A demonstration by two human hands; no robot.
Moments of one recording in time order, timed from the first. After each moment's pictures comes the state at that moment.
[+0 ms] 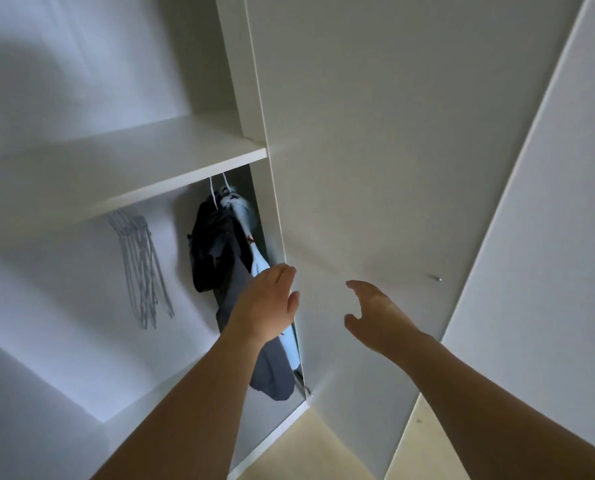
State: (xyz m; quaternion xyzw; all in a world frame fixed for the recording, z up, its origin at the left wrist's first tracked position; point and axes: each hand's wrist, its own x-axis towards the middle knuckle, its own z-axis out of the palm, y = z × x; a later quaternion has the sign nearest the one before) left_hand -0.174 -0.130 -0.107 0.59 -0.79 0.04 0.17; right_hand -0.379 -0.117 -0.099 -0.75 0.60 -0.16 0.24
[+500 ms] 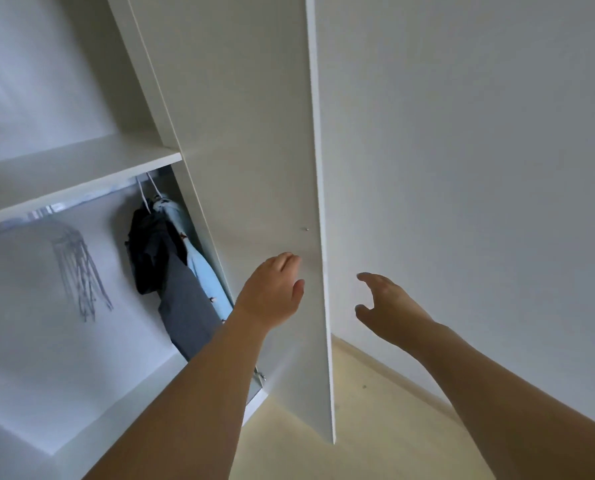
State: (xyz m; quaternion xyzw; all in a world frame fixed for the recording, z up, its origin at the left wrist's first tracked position) left_hand -0.330 -0.014 -0.084 0.49 -0.85 0.04 0.20; right_hand -0.536 0.051 -0.078 -0.68 0.68 -0.18 0.19
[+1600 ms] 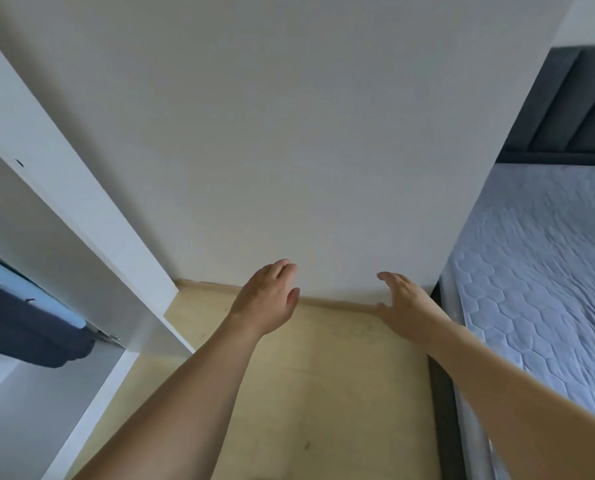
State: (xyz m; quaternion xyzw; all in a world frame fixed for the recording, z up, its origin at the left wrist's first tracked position) left_hand -0.710 0.357 -0.182 0.28 -0.95 -0.06 0.09; right_hand -0.902 0.520 -0.163 -0.46 0.84 -0.18 0.22
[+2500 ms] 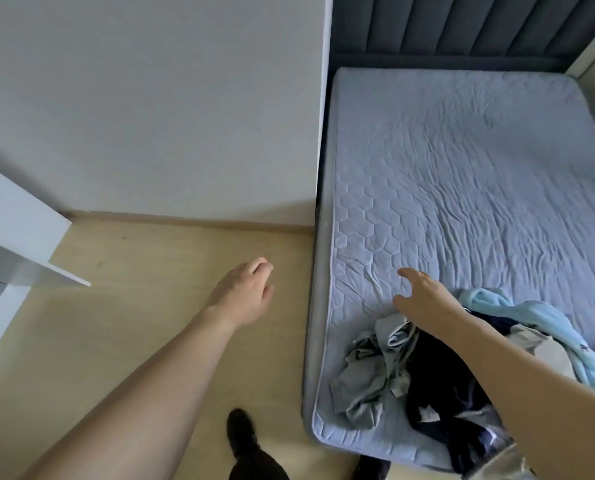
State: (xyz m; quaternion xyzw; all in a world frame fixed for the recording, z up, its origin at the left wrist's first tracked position) left_hand -0.964 0.696 -0.299 0.28 -0.95 -0.15 -0.05; right_hand -1.183 0.909 -0.263 -0.31 0.89 -0.13 0.32
